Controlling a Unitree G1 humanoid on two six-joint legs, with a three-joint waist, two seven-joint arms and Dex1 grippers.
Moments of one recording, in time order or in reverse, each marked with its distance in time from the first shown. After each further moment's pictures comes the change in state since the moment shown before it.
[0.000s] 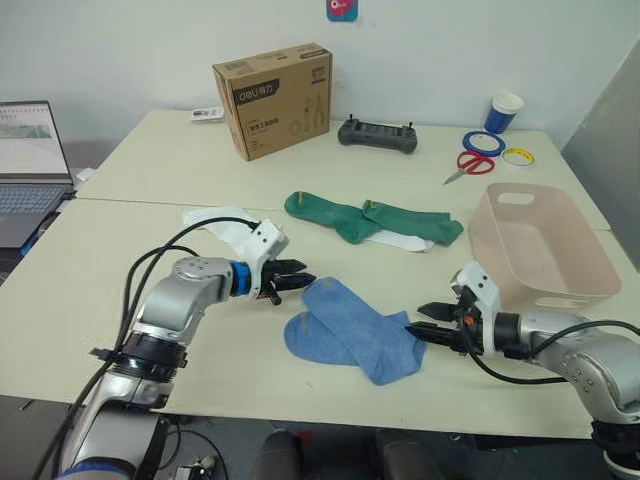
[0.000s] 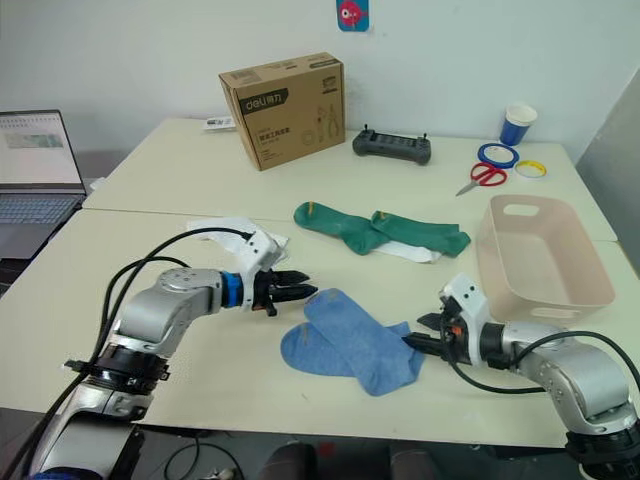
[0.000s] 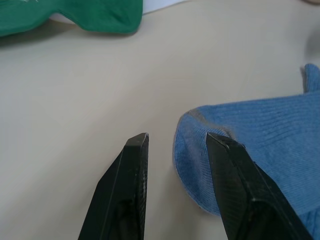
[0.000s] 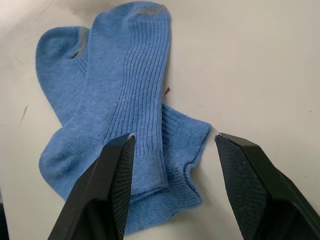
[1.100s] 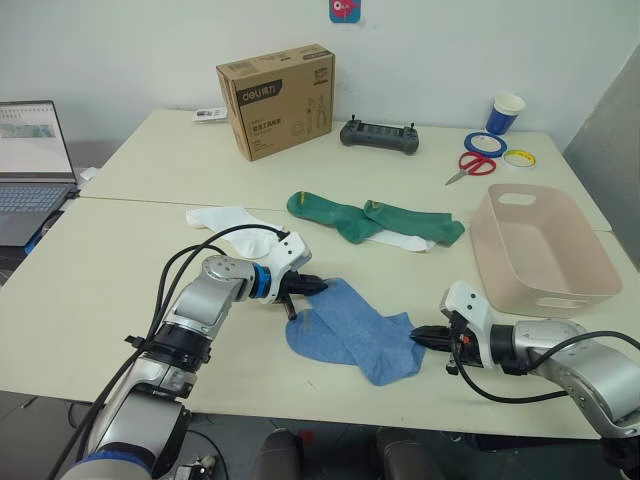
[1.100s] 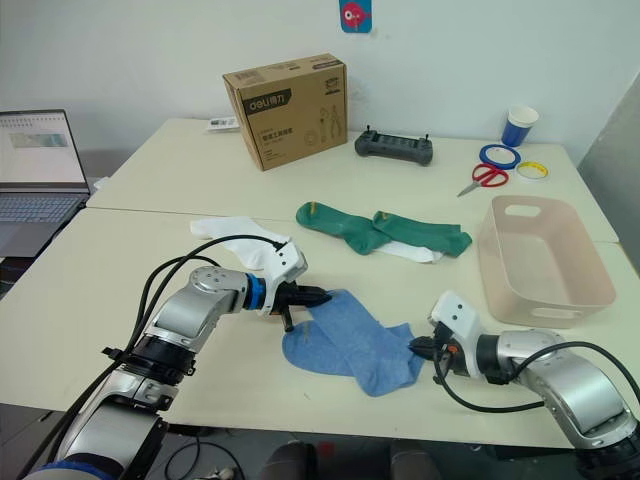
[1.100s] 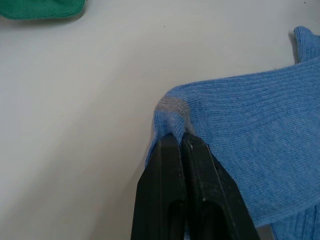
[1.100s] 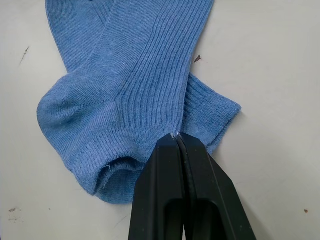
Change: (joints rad) left arm -0.043 -0.059 -0.064 0.095 0.121 -0.096 -0.096; right arm 0.032 -0.109 0.136 0.011 -0.117 -0.196 0.085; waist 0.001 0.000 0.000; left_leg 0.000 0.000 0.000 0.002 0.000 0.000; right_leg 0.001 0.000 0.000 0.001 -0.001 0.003
